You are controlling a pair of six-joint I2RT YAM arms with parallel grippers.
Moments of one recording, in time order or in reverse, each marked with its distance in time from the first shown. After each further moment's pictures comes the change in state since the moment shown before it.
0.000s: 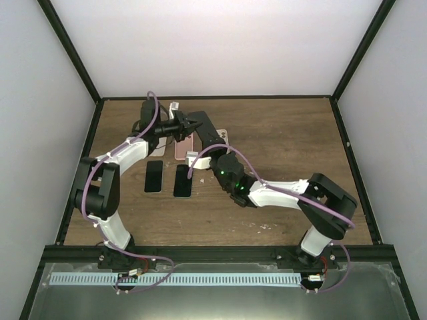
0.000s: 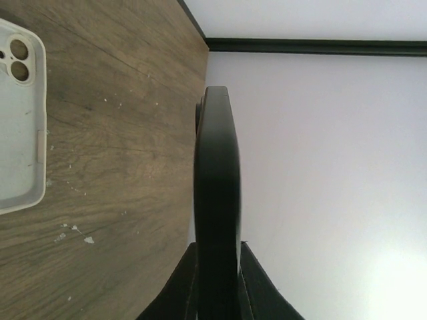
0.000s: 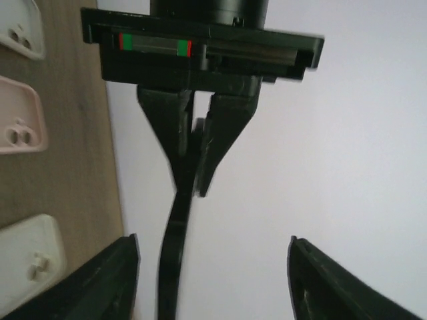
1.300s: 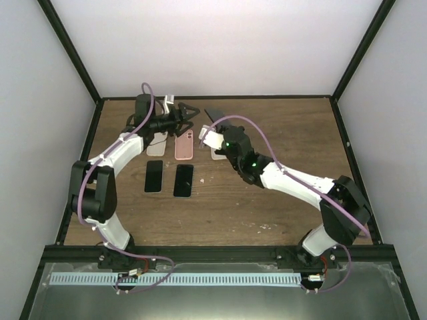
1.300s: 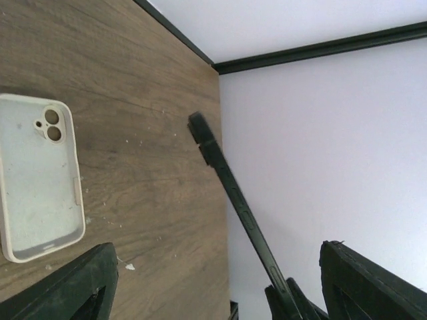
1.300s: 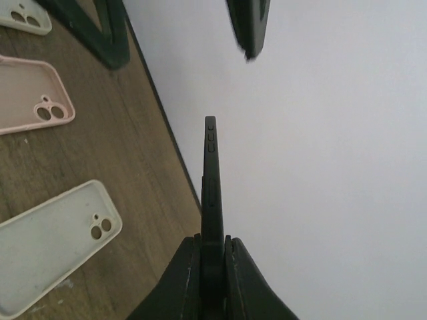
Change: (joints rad) left arm 0.037 -0.038 0.080 -0.186 -0.058 0.283; right arm -0.179 -0.113 0.198 -0.614 -0.113 0.481
